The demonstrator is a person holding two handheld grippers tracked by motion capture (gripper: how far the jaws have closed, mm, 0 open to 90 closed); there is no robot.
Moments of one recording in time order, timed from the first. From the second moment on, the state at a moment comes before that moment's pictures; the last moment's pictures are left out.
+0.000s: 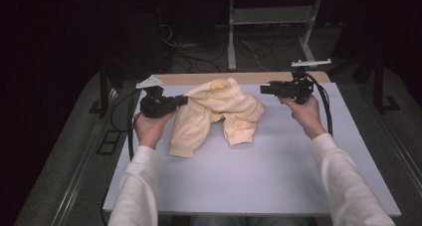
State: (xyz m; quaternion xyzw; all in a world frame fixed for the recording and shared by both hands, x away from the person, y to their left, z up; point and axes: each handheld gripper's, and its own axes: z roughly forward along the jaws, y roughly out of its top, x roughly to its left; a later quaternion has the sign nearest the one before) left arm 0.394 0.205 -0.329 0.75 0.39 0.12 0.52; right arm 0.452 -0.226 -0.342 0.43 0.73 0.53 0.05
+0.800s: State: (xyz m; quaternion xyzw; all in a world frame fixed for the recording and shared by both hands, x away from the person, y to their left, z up) left arm 0.372 0.174 -0.373 0.76 0.35 0.03 0.55; right arm 0.453 -0.178 -0.349 0.44 0.74 0.51 0.02
